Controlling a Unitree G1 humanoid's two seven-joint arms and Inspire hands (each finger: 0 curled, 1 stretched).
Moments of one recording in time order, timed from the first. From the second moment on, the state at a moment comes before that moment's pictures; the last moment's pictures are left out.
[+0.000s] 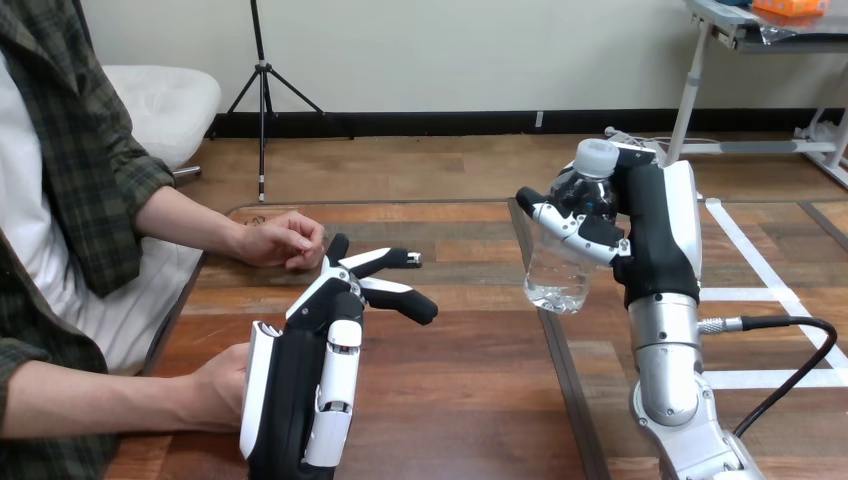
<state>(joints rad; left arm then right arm) 0.17 -0.05 -0.15 0.37 0.12 -1.10 0.05 -0.43 -0.16 0.03 0.71 -0.34 -0.51 -0.40</state>
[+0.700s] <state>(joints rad) 0.17 -0.04 -0.11 0.34 0.20 -1.04 0.06 -0.39 -0.16 0.04 0.60 -0.35 -0.44 -0.35</state>
